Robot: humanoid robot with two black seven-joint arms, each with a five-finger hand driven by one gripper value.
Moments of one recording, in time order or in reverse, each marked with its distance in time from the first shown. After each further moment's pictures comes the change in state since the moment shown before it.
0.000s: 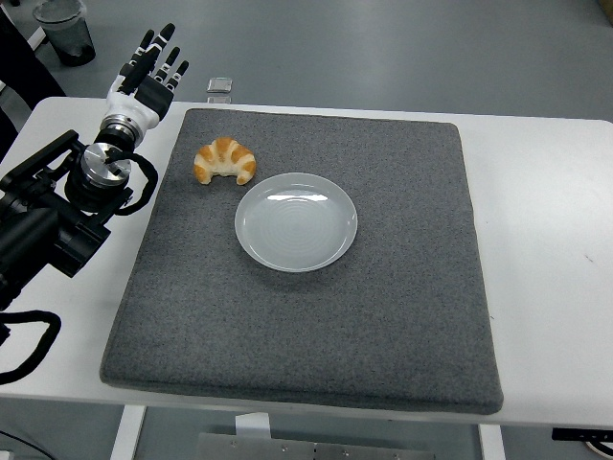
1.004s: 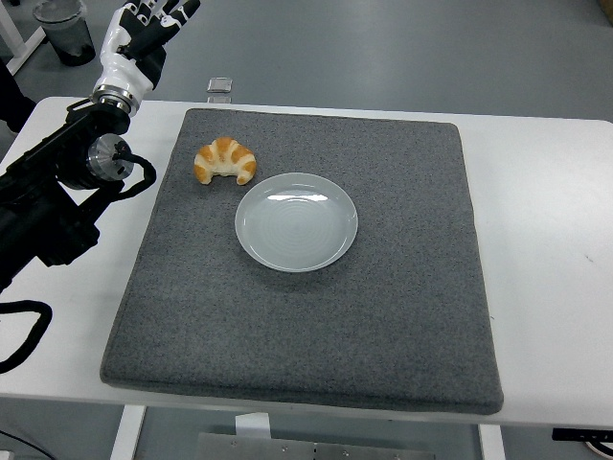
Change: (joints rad) left arm -0.033 0.035 0.023 -0.069 0.481 0.021 -0.150; right arm 0.000 0.000 0.001 0.000 0.000 0.000 0.000
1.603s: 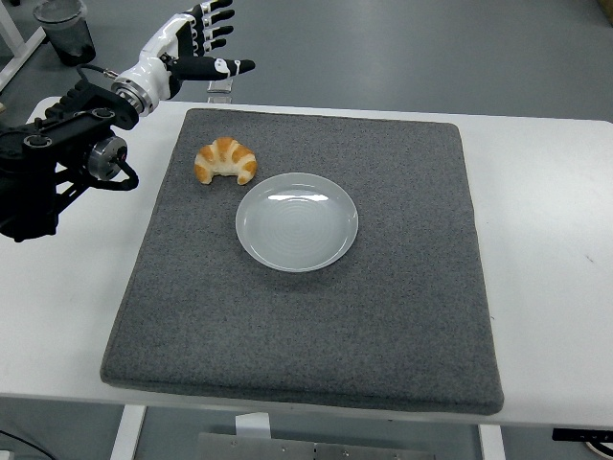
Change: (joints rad) left arm -0.213 0.125 0.647 0.007 0.103 0.013 0.004; right arm 0.000 0.000 0.000 0.000 0.000 0.000 0.000
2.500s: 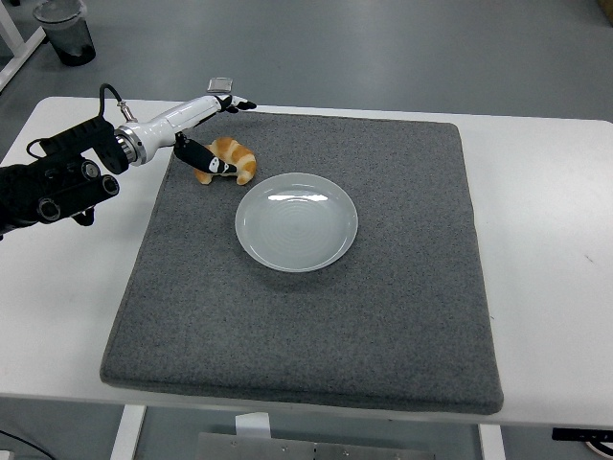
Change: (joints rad) left arm 0.011 0.082 0.222 -0.071 0.606 0.145 0.005; right arm 0.000 0.000 0.000 0.000 0.000 0.000 0.000
